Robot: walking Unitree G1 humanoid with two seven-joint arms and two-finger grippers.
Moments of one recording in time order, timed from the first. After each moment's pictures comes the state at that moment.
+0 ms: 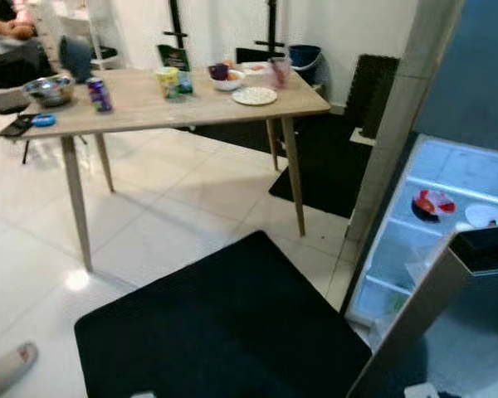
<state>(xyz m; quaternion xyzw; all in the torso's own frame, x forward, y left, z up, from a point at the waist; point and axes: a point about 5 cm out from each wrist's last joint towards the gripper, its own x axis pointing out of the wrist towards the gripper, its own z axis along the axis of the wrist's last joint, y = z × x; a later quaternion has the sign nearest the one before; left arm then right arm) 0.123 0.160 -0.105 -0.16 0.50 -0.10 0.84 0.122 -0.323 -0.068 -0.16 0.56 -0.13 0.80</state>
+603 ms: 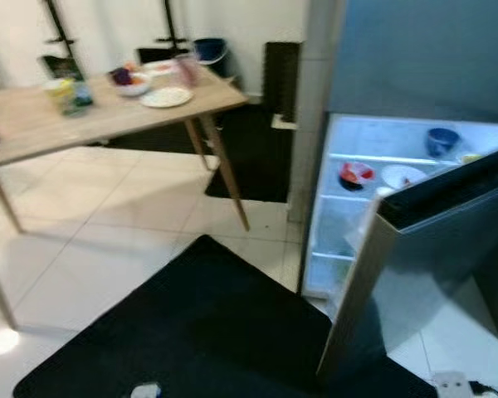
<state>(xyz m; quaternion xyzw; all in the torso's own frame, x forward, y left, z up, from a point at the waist) 0.136 0.159 -0.100 -0.15 0.49 -0.12 0.85 0.145 -0.347 -0.046 -0.14 0.51 -0.22 0.82</state>
